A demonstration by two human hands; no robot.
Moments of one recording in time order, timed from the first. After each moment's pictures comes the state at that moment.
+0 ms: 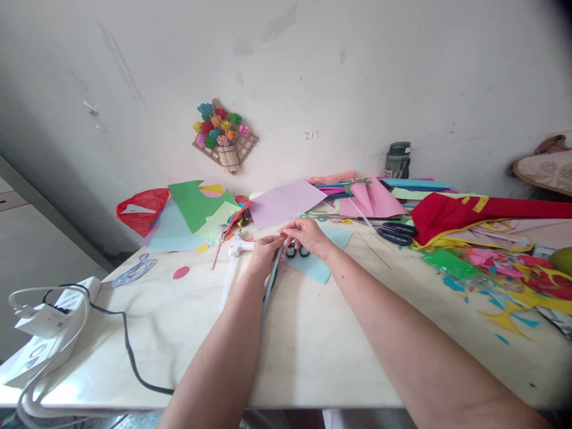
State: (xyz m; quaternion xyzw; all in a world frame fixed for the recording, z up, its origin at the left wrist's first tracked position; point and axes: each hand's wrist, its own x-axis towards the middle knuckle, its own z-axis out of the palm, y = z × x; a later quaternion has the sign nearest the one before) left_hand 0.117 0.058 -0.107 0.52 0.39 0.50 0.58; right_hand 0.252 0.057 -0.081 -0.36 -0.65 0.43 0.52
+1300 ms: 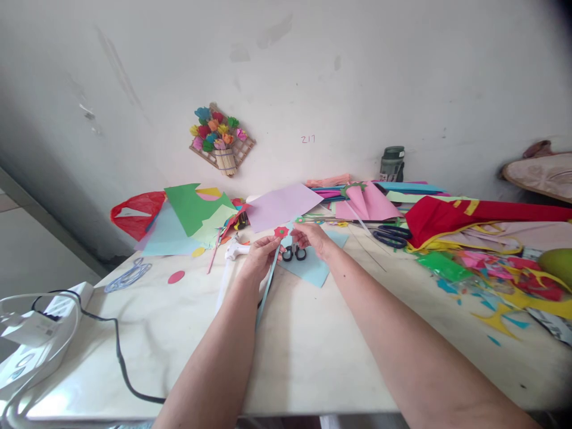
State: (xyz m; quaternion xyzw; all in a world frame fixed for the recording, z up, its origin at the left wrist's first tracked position) left_hand 0.115 0.053 -0.100 0.51 0.32 0.50 0.62; right_hand 0.271 0.068 -0.088 -0.44 -0.51 0.52 0.53
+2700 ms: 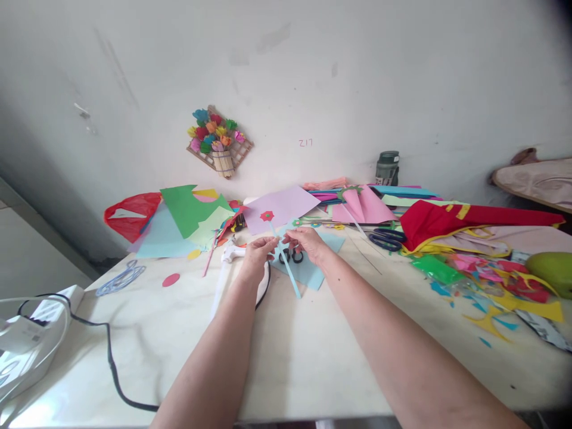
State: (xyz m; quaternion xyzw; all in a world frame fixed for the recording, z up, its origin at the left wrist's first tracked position) left_hand 0.120 0.055 -0.099 0.53 0.40 0.55 0.51; right_hand 0.266 0.070 -0.096 -0.41 -0.51 0.54 0.53
